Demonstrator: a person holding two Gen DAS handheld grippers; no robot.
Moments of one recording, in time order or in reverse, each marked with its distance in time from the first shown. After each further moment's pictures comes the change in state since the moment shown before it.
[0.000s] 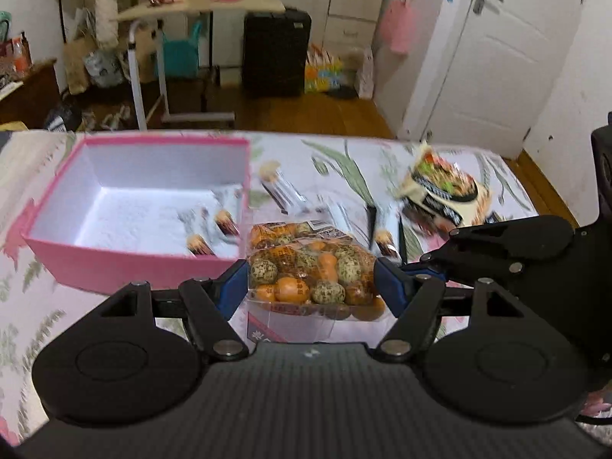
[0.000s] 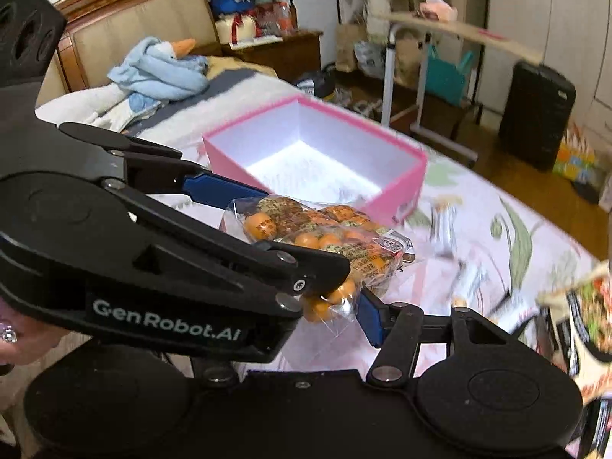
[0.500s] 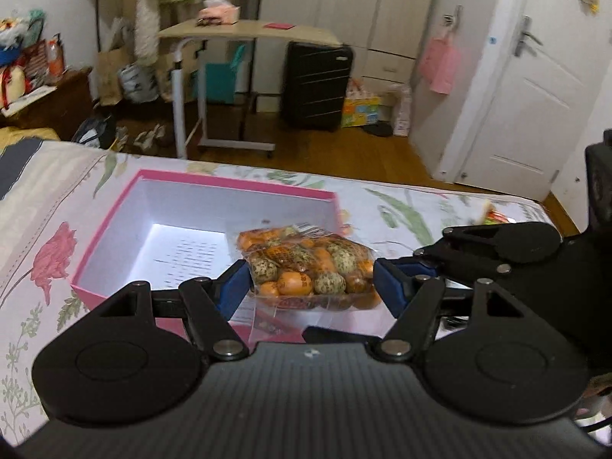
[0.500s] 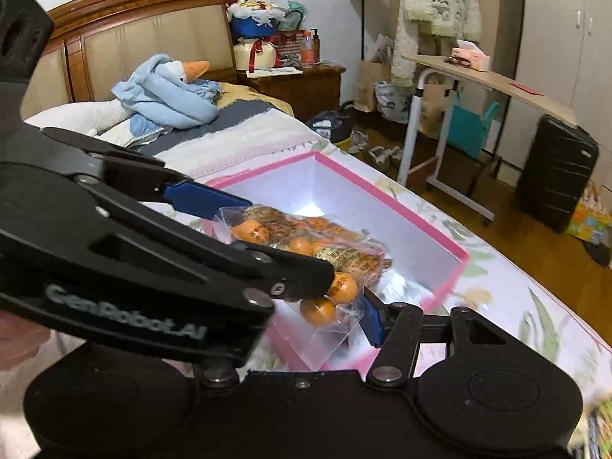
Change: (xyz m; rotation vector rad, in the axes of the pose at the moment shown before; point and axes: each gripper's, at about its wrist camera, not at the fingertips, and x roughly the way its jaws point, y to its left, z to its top) left arm 0.021 0.103 0.039 -0.069 -0.088 0.070; right arm 0.086 0.004 0.076 -0.096 -0.108 0.018
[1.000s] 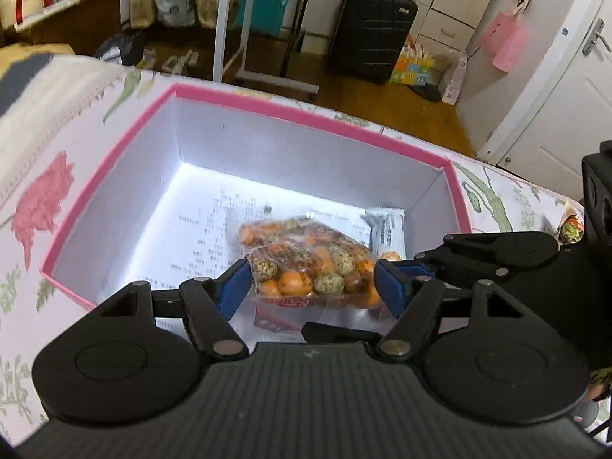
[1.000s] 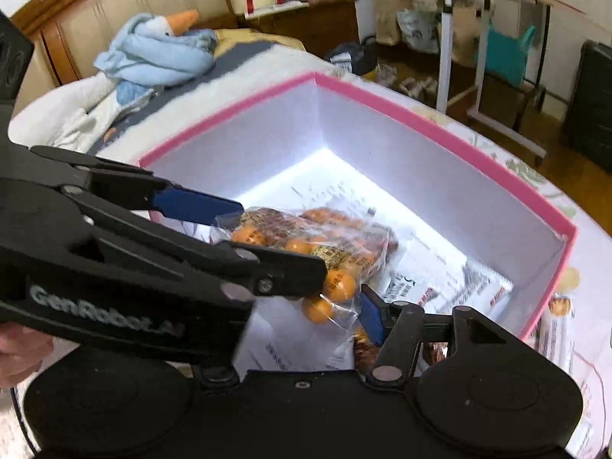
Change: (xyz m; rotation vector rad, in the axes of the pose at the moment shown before) left arm 0.112 0.083 -0.007 -0.157 0.179 0.041; right arm 0.121 -0.034 0.002 0.105 0.192 0.126
